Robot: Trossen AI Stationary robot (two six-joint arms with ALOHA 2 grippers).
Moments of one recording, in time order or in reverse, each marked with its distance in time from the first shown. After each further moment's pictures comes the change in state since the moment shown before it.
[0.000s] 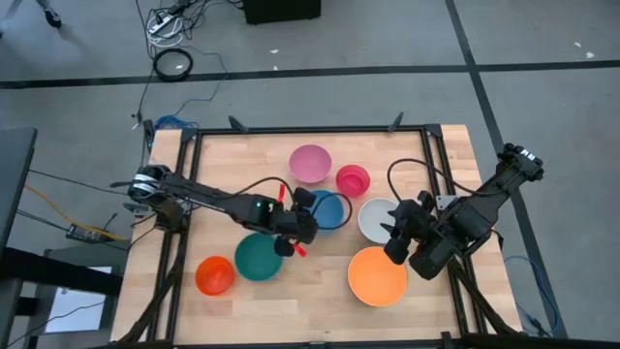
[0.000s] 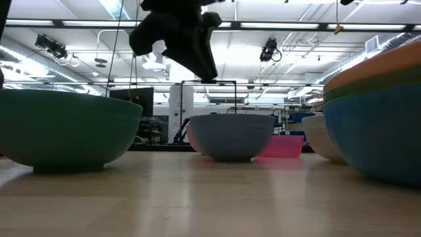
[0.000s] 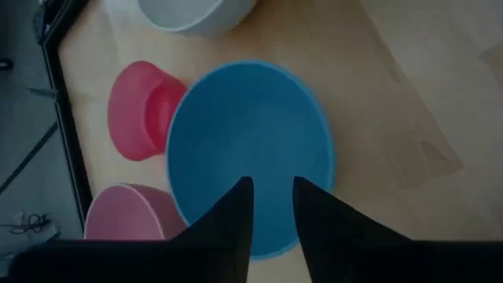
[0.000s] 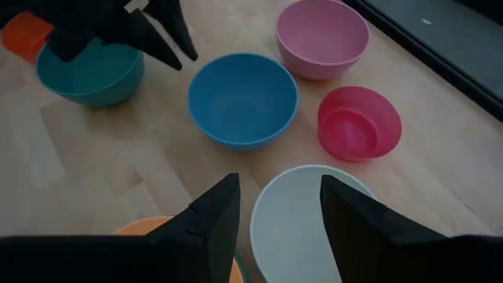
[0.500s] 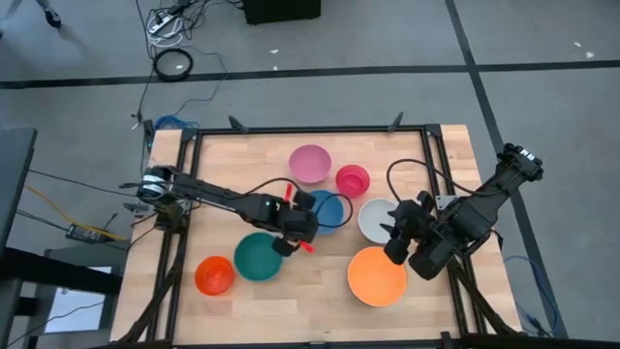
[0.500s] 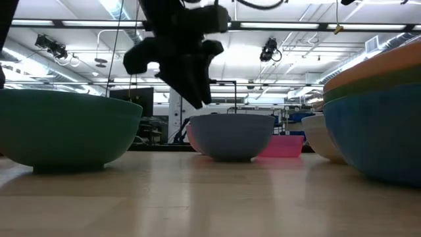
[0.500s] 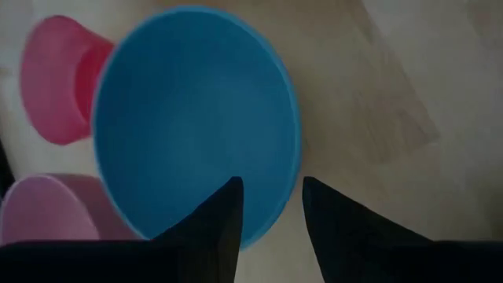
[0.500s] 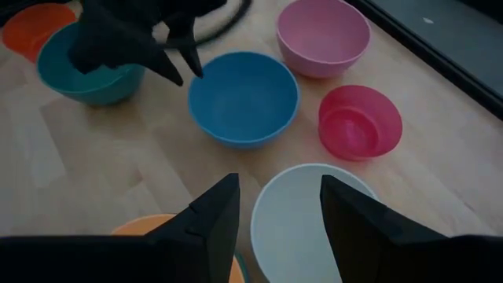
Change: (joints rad) left arm 0.029 0.075 -0.001 -0.052 0.112 -0.021; right arm 0.002 0.000 -0.001 0.001 -0.004 0.000
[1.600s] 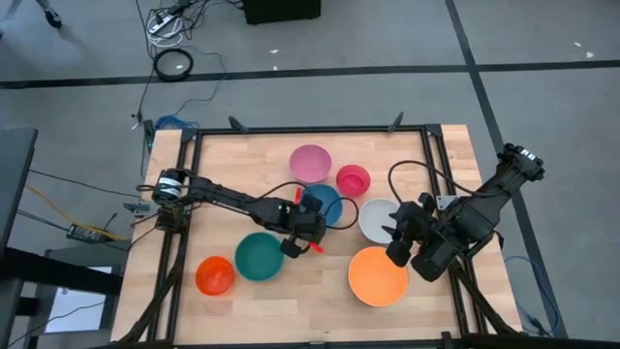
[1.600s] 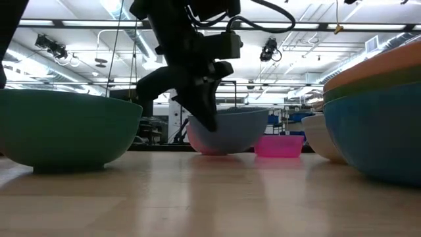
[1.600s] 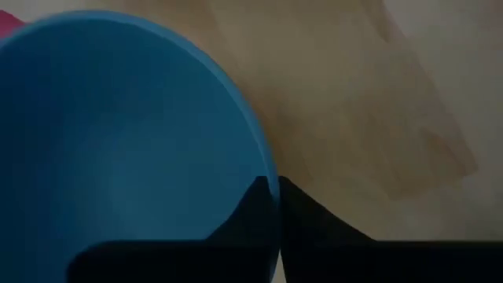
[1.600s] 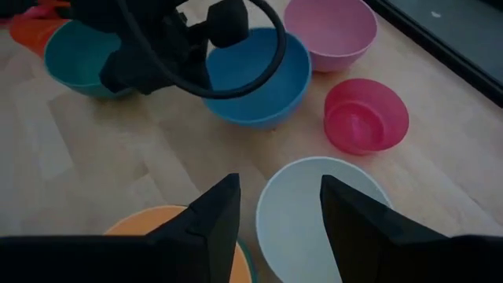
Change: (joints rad) left arm 0.024 0.104 -0.001 0.097 0.025 0.018; right arm 0.013 0.001 0.000 0.000 -0.017 0.011
